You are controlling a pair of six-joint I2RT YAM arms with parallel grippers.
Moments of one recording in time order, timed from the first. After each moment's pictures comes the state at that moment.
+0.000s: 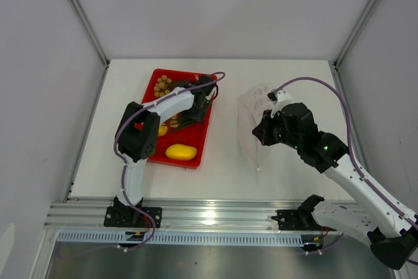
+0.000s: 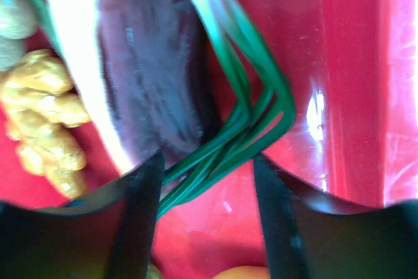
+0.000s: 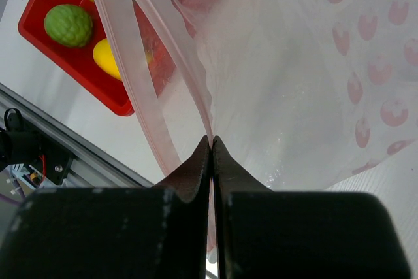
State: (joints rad) left arm -0.56 2.08 1.62 -0.78 -0.32 -0.03; right arm 0.68 0.94 1.02 -0.60 -0.01 0.39
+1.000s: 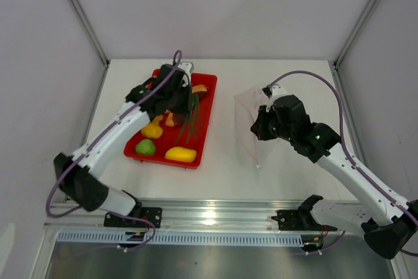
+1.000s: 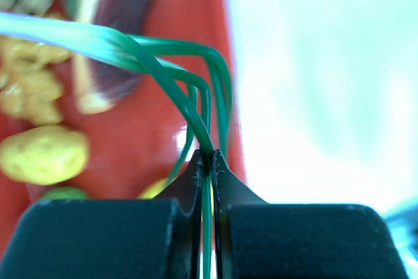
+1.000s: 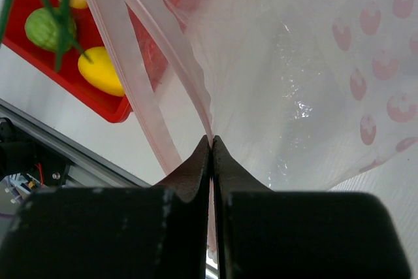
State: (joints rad) left arm -0.56 1.50 1.45 -0.80 -0.09 -0.31; right arm 0.67 1.05 1.10 -0.65 0.02 0.42
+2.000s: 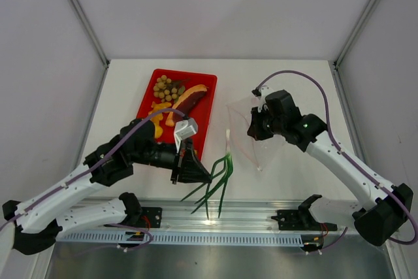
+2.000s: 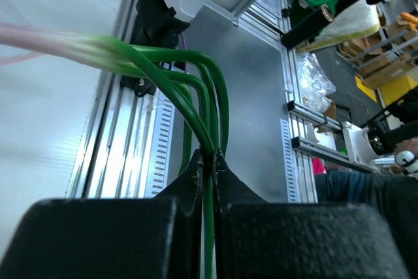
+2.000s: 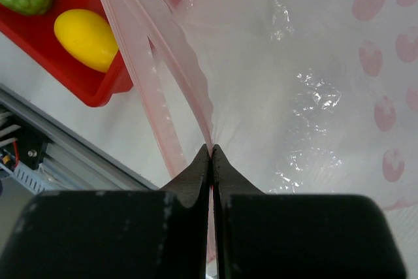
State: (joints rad) left arm -0.99 0.81 1.03 -0.48 0.66 -0.45; right arm 0.62 1.18 1.13 -0.69 -0.10 0.31
